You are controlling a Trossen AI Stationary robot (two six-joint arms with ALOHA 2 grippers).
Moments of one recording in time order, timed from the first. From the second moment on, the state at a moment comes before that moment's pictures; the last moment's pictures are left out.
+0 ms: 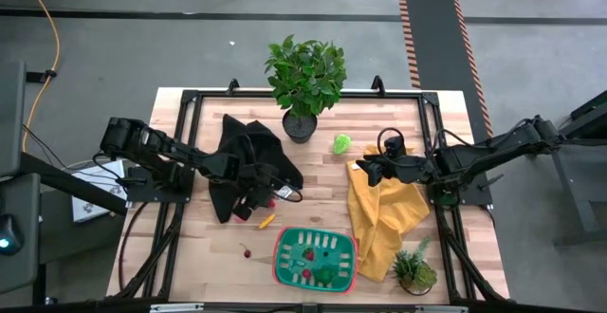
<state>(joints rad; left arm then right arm) 0.04 1.53 0.62 -0.11 0.17 0.46 0.27 0.96 0.69 -0.33 0.62 1.07</state>
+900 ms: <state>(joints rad) 0.04 1.56 0.62 -0.09 0.20 0.44 0.27 0.96 0.69 -0.33 0.62 1.06</state>
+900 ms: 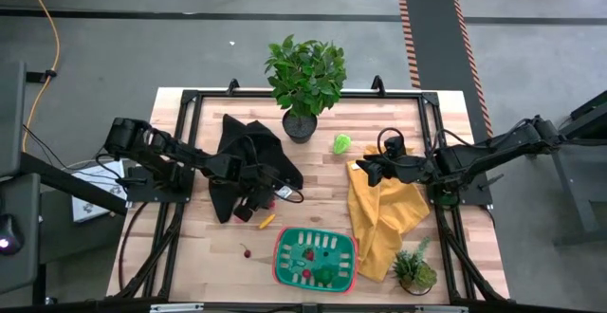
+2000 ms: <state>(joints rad) 0.04 1.58 0.62 -0.07 0.21 0.41 0.27 0.96 0.69 -0.34 0.62 1.06</state>
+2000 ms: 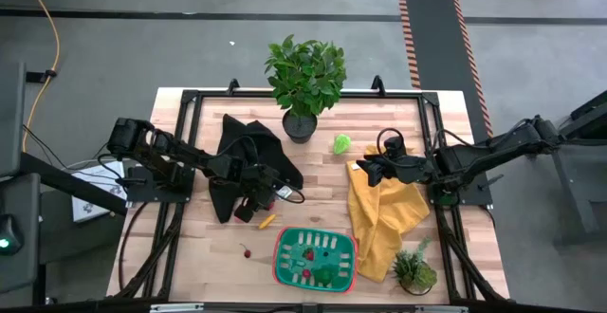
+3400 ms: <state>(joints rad) 0.04 1.58 0.99 -0.45 0.21 0.41 0.27 0.96 0.69 -0.35 0.62 1.02</state>
